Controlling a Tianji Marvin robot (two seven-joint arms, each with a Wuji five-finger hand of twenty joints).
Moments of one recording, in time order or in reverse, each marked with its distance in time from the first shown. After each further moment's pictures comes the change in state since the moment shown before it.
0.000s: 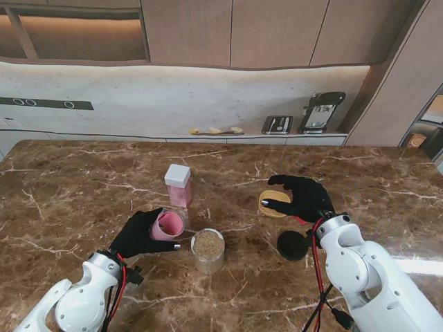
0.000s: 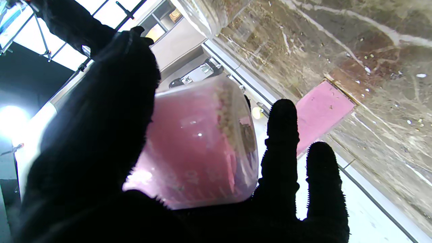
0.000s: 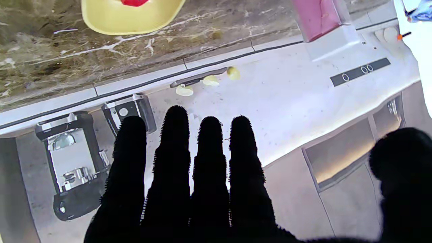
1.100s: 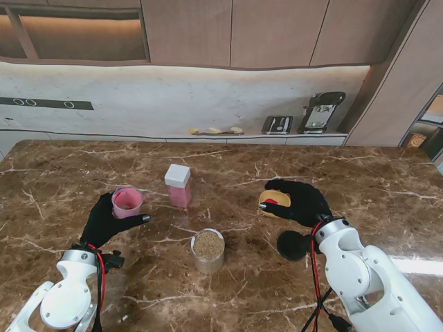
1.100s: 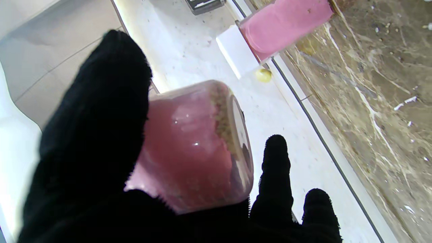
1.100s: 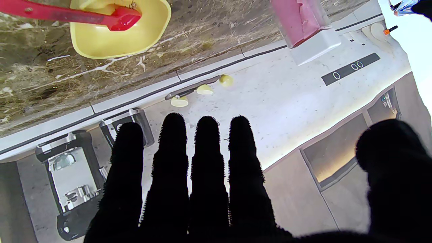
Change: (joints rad) left arm 0.039 -0.059 -0.127 -0.024 -0.190 0.092 0.145; right arm -0.034 -0.011 0.013 -0.033 0.061 0.004 0.047; left_hand 0.006 0.032 -0.121 0.000 0.000 -0.120 -0.012 0.100 -0.202 -0.042 0.128 -0.412 -0.330 -0.068 -0.241 -0.141 -0.122 -0.123 -0.878 -0.268; right_hand 0.081 0.002 -0.012 0.006 0.000 0.009 0.000 0.000 -0.001 0.029 0.012 -0.011 -0.073 0.017 -0.020 -0.013 -0.065 0.027 -0.039 -0.001
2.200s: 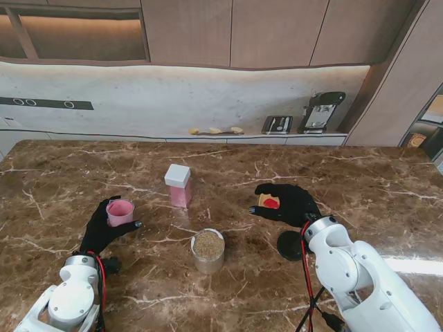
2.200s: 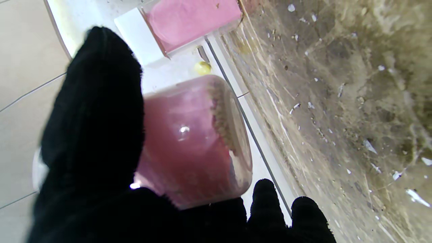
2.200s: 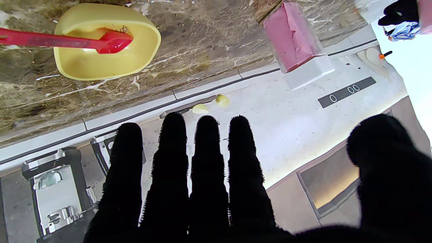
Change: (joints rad) left arm -0.095 -0.025 0.017 0.250 -0.099 0.026 0.026; right arm 0.048 0.011 -0.074 0.004 -0.022 0.059 0.063; left_hand 0.040 0.043 -0.195 0.020 0.051 -0.002 -0.094 -0.223 -0.434 -0.064 -0.094 -0.142 -0.277 -0.159 -0.254 -0.323 0.029 -0.140 -0.064 -0.404; right_hand 0.066 0.010 -0.036 0.000 0.001 0.004 0.001 0.000 0.004 0.001 0.002 0.012 0.000 0.000 0.010 0.000 -0.001 0.009 -0.013 0.000
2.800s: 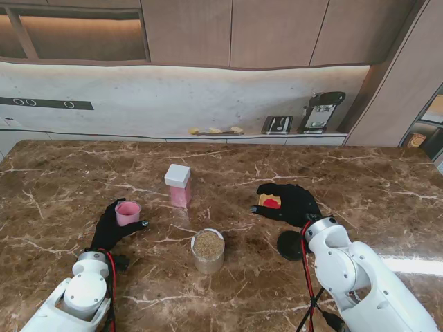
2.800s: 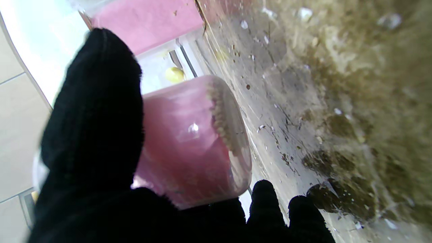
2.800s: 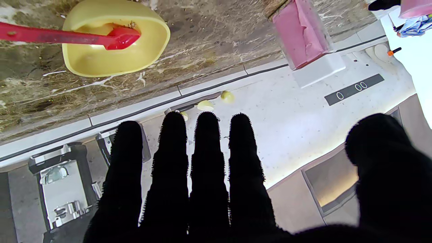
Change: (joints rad) left arm -0.114 -0.014 0.084 0.161 -0.031 0.038 0.042; right arm 0.009 -0.003 -0.009 0.033 -0.012 -0.003 -0.046; left_hand -0.001 0.008 -0.008 0.022 0.000 0.000 -0.013 -0.174 -0.057 -0.033 -0.003 -0.002 0.000 -0.012 -0.001 -0.059 0.009 -0.030 0.000 0.000; right_hand 0.010 0.001 -0.002 0.000 0.020 -0.009 0.015 0.000 0.036 0.000 0.015 0.011 0.002 0.000 0.015 0.000 0.018 0.003 0.000 0.011
